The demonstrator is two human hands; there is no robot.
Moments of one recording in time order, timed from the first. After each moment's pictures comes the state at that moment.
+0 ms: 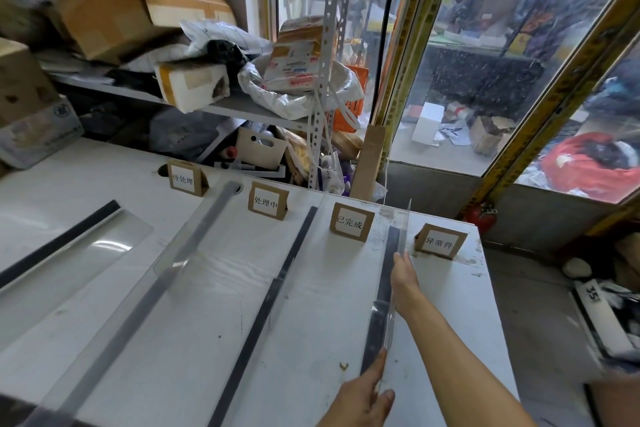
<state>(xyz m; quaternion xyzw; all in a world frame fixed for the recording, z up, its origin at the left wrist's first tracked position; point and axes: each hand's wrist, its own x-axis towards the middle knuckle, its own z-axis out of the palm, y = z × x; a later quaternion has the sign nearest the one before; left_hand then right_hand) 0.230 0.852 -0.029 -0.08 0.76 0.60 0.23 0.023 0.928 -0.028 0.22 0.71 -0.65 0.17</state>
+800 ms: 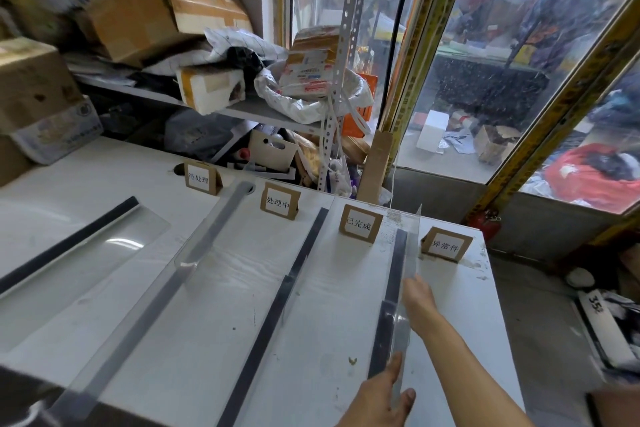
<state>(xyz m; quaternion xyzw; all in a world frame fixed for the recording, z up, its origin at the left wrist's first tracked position) 0.230 0.870 -0.023 -0.11 0.74 0.60 0.30 0.056 0.939 -0.023 0.23 0.80 -0.53 0.18</state>
